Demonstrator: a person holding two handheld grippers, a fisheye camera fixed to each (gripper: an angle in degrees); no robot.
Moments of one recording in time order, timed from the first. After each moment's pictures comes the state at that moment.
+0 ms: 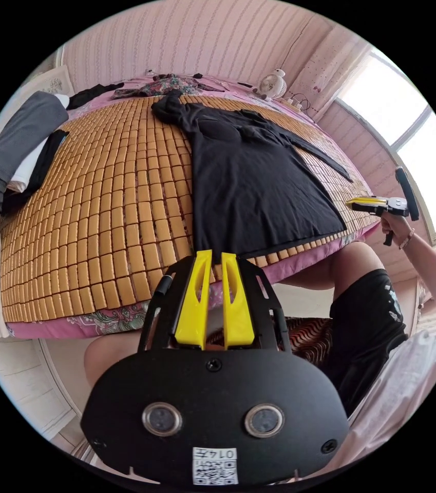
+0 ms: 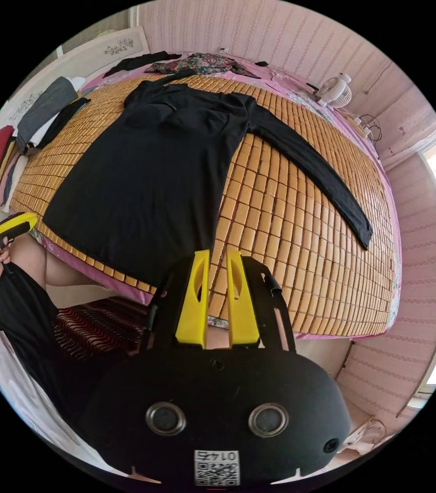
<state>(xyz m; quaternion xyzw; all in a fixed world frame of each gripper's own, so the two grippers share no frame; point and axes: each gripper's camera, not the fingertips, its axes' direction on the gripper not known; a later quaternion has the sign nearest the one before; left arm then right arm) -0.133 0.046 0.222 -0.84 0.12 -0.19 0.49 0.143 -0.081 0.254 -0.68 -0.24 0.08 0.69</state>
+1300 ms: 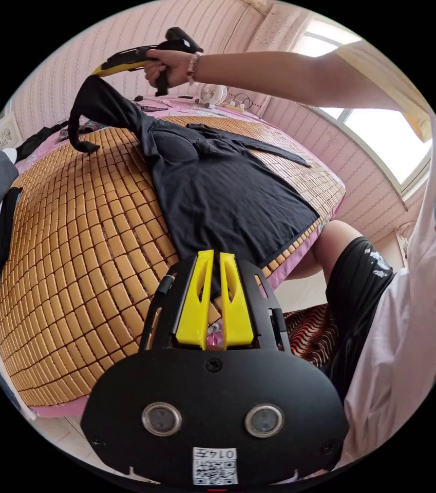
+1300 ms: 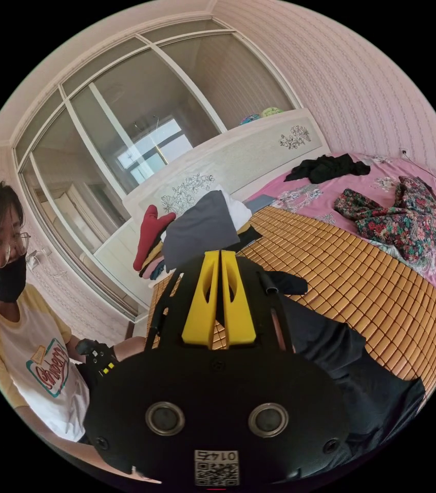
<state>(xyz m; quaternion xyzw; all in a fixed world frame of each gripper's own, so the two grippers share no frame) -0.166 -0.001 0.254 -0.78 0.27 -0.18 0.53 -0.023 -0.095 0.631 -0.30 -0.65 0.28 0.64</state>
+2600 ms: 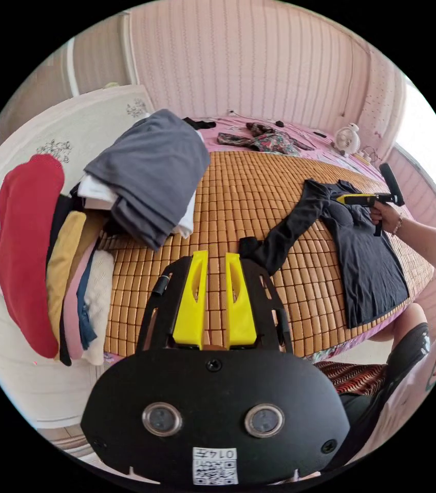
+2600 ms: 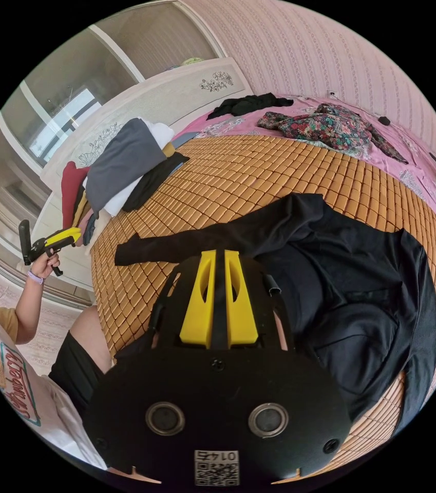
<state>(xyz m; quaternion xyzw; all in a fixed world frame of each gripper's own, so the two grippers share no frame) -0.384 -0.053 0.317 -0.81 -0.04 -0.09 0.57 -0.083 0.039 0.539 -0.51 -0.50 0.20 0.67</state>
